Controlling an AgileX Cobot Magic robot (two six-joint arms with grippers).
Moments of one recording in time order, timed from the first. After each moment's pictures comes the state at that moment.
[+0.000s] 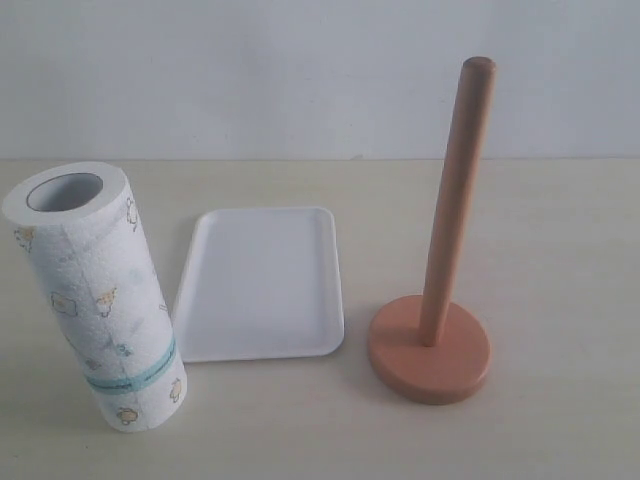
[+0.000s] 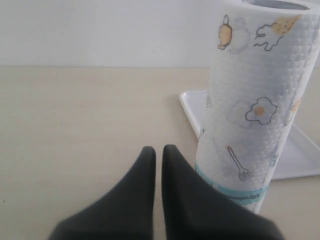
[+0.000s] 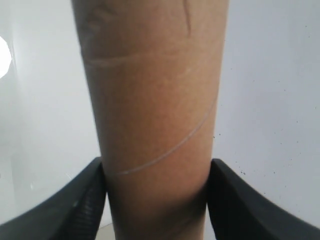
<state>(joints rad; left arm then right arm) -0.10 0.00 0.00 -0.14 0.30 0.06 0.24 0.84 -1.24 -1.75 -0.70 2.10</state>
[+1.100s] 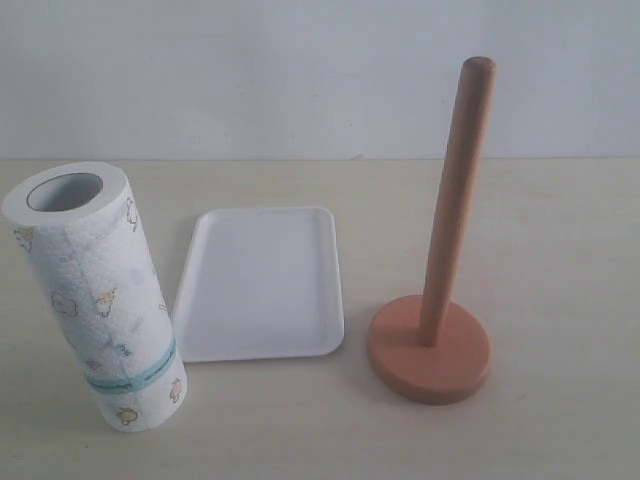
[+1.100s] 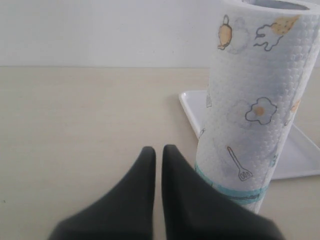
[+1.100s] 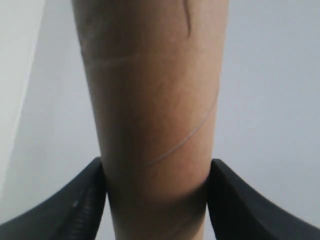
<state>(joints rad) -0.10 0.00 0.00 -0.14 0.30 0.06 0.24 0.78 -1.24 -1.56 -0.28 1.65</state>
